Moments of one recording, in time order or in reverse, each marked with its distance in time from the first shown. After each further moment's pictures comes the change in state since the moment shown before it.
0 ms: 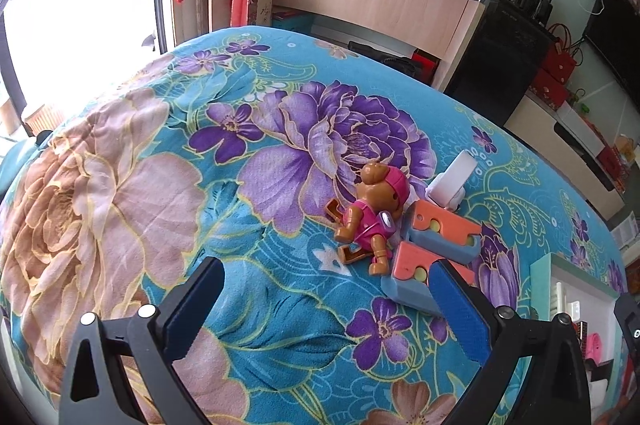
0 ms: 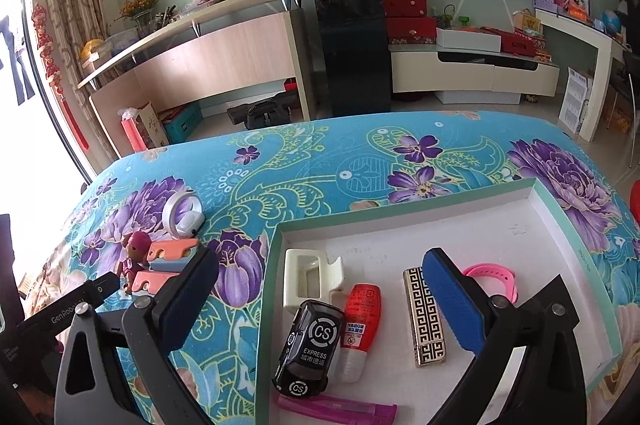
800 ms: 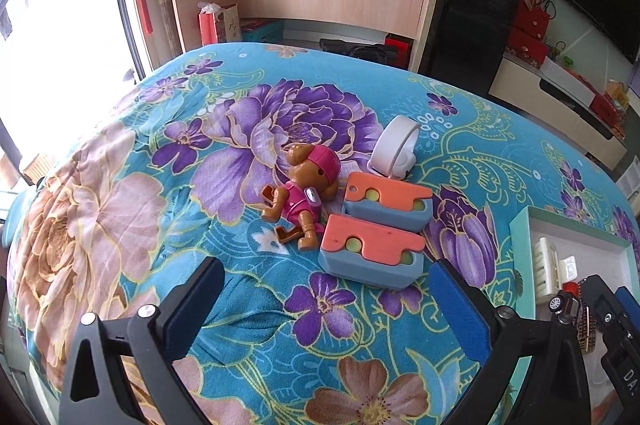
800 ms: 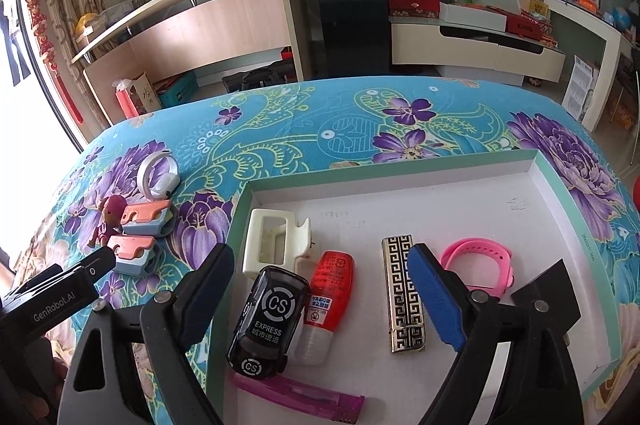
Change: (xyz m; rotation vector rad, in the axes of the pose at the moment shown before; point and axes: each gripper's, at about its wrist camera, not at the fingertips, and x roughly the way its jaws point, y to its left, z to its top) left arm -0.008 -0.056 -0.019 0.174 -0.003 0.034; right arm 0.019 -0.021 -0.015 -0.036 0.105 0.001
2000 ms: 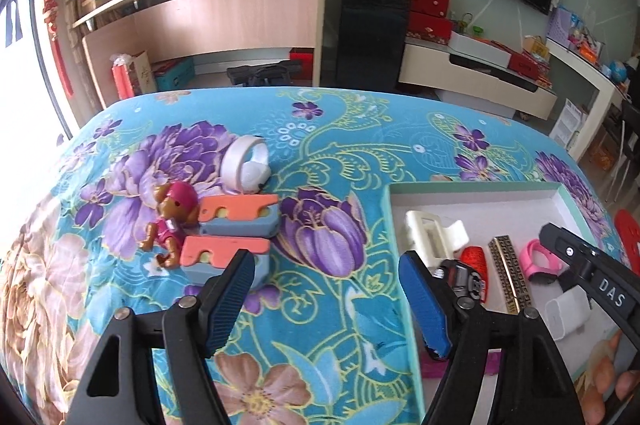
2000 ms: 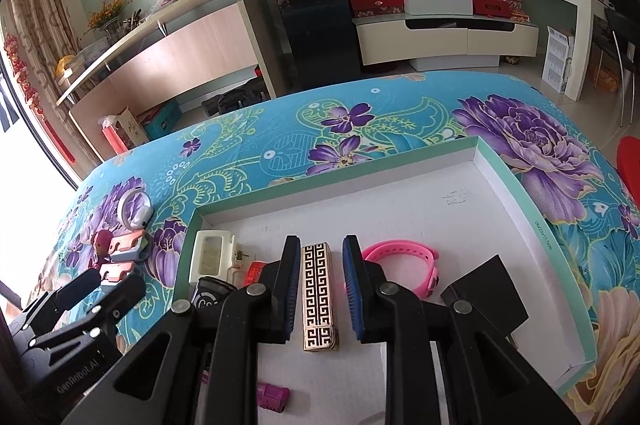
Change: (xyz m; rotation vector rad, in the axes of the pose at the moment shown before) left arm -0.032 -0.075 -0.011 0.220 -0.065 -0.194; right arm -0.020 -0.065 0.003 0.138 -0.022 0.002
